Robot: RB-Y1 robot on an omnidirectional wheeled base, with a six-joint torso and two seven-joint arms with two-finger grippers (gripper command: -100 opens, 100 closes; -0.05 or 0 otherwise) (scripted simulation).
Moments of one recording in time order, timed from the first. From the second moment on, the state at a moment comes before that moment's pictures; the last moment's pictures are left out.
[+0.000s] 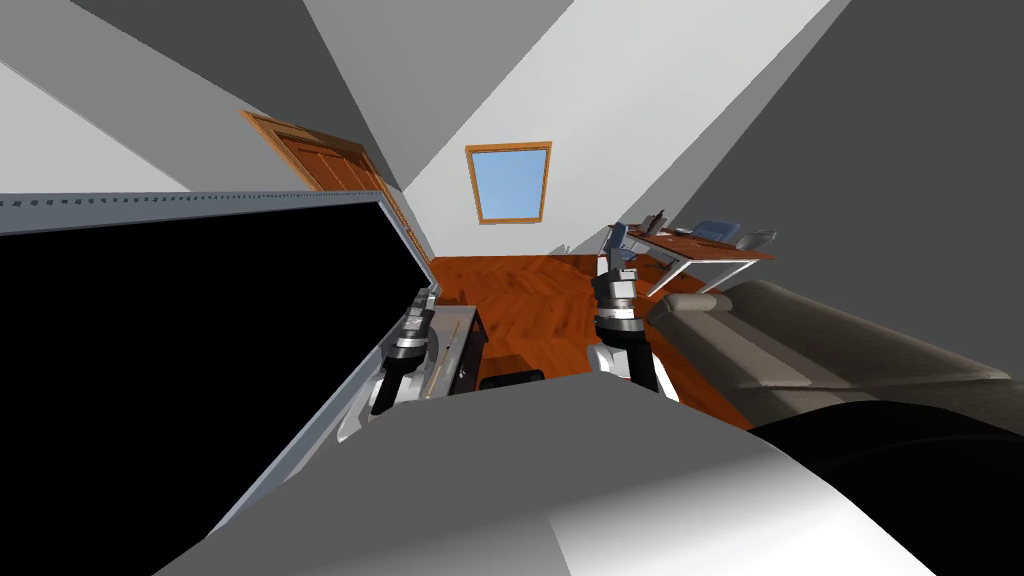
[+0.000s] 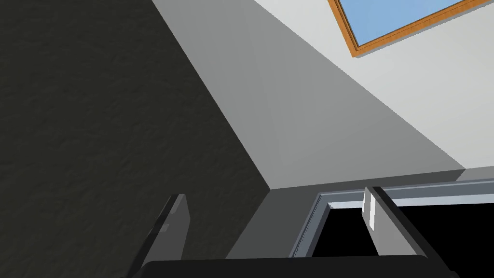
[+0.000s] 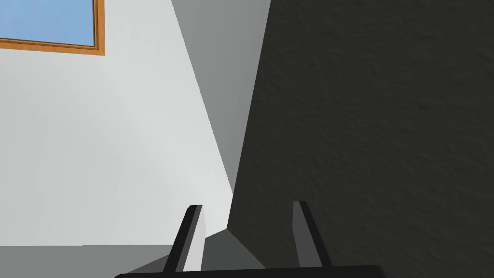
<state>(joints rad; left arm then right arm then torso) 0.38 0.29 0.01 -1.97 -0.18 -0.56 0.03 0.51 -0.02 -0.06 -2.40 0.06 -0.37 0.06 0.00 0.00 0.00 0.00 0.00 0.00</state>
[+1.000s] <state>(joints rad) 0.36 0.44 -0.01 -1.68 -0.35 -0.60 0.10 0.51 -0.02 -0.06 -2.40 0.06 -0.37 0.06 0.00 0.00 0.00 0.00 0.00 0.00</state>
